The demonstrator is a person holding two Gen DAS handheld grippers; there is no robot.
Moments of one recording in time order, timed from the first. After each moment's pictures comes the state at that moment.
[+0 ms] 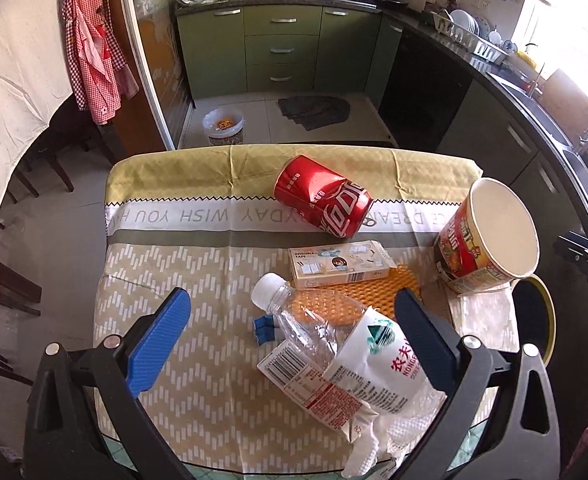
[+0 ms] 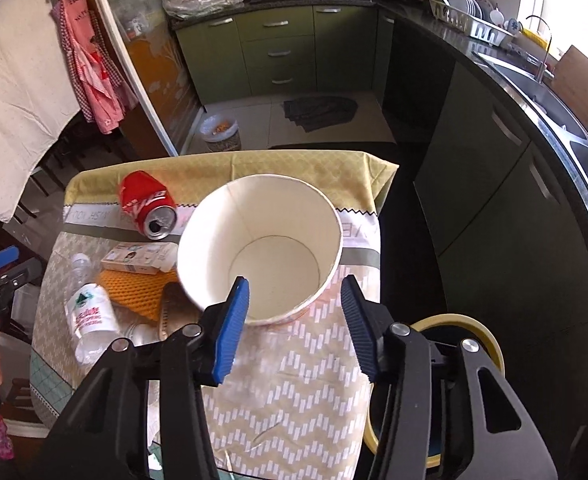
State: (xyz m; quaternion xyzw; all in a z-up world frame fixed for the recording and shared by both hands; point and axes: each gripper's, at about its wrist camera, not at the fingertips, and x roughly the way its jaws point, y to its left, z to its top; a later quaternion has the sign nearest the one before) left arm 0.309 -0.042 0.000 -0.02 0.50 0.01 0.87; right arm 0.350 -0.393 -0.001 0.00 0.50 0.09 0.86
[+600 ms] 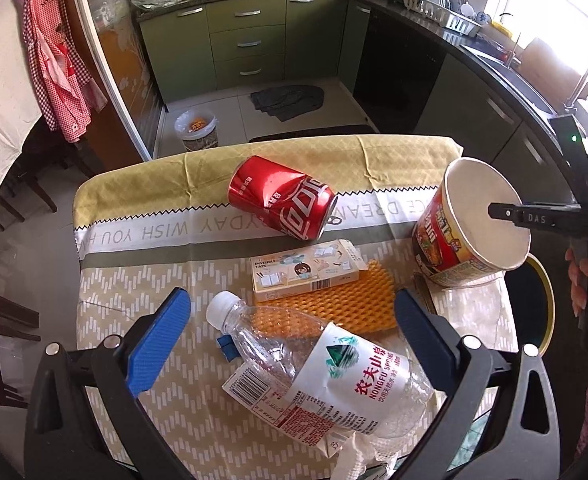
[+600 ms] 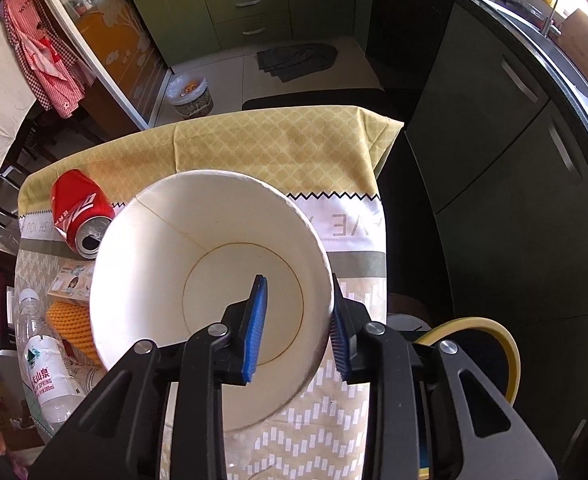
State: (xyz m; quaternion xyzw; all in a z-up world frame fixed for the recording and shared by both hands) left arm 0.332 -0.076 -0.007 0.01 0.51 -0.03 0.86; right arm 0.431 -0.389 -0.077 0.02 0.59 0.06 0.81
